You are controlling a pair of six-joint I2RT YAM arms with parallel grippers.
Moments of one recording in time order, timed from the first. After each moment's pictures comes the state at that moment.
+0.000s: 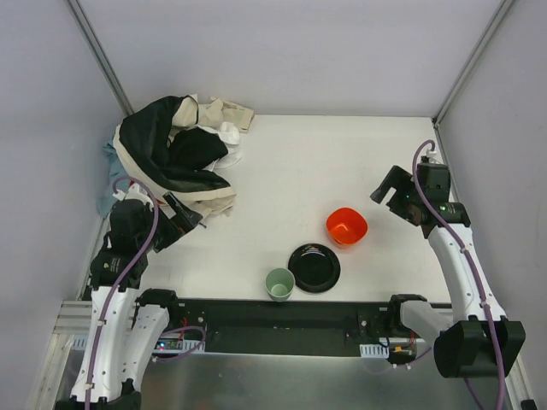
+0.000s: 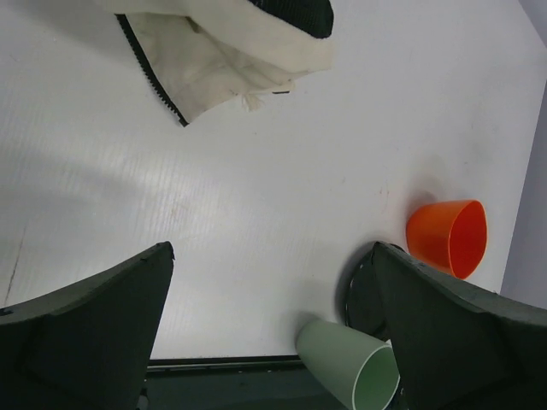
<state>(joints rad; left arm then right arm) -0.03 0.53 0.74 -0.85 0.21 -0.71 0.03 1.02 0.91 -0.68 -0.04 0.52</state>
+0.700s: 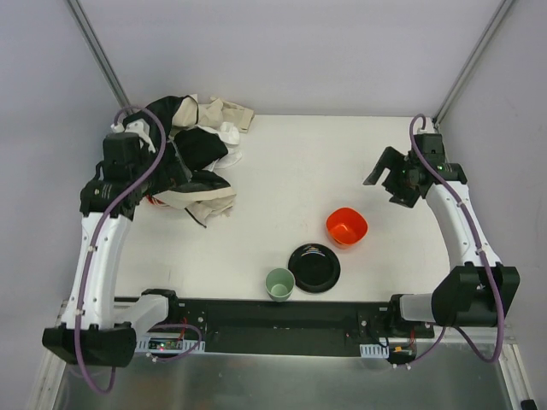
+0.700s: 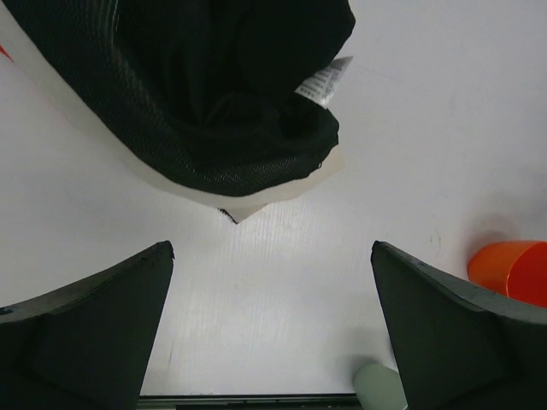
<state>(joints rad) -0.03 1.00 1.25 -0.91 0.08 -0.39 0.02 1.32 1.21 -0.84 -0.14 0.53</state>
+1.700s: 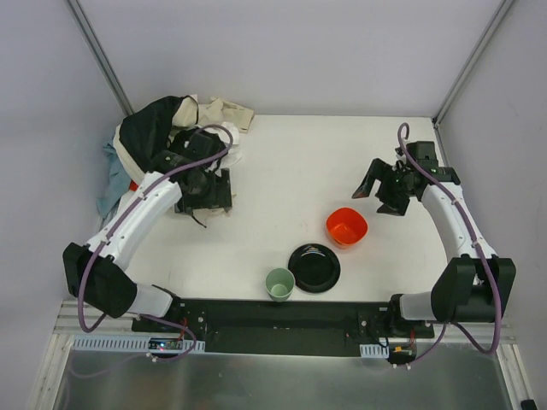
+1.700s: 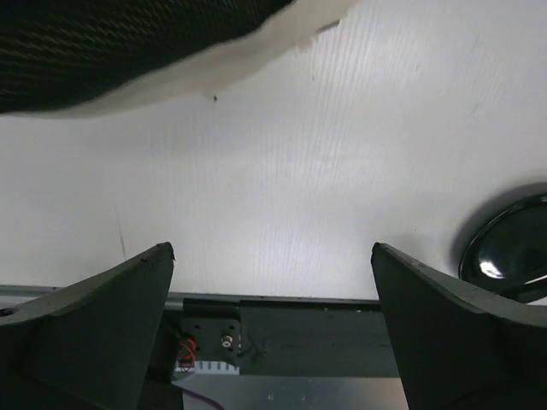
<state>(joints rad) -0.40 1.39 1.38 -1.18 -0.11 -0.51 0.02 1.36 1.15 -0.86 -0.34 0.42</state>
